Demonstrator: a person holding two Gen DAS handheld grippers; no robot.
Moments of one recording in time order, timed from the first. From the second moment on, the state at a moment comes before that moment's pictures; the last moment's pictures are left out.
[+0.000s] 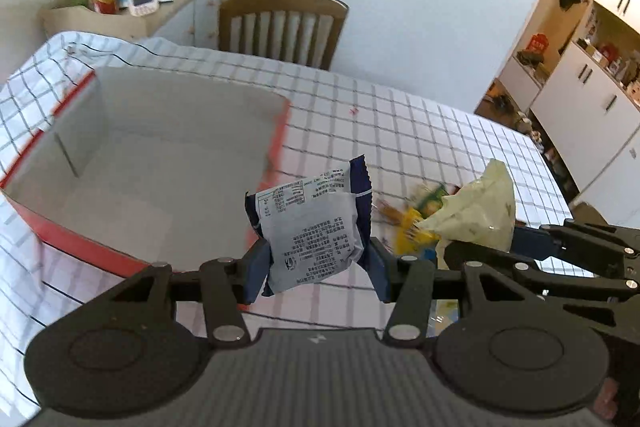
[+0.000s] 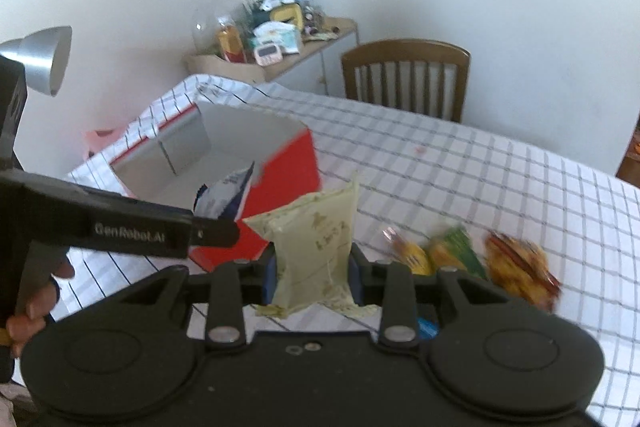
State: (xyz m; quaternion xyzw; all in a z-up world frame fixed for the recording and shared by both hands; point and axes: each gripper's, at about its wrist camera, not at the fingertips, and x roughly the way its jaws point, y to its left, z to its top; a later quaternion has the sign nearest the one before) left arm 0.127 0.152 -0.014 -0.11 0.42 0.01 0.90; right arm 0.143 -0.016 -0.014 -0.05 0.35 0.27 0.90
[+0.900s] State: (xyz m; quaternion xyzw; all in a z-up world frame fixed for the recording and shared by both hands) left arm 0.178 0.329 -0.048 -0.06 0.47 0.06 0.88; right arm 0.212 0.183 -0.063 -0.09 0.41 0.27 0.86
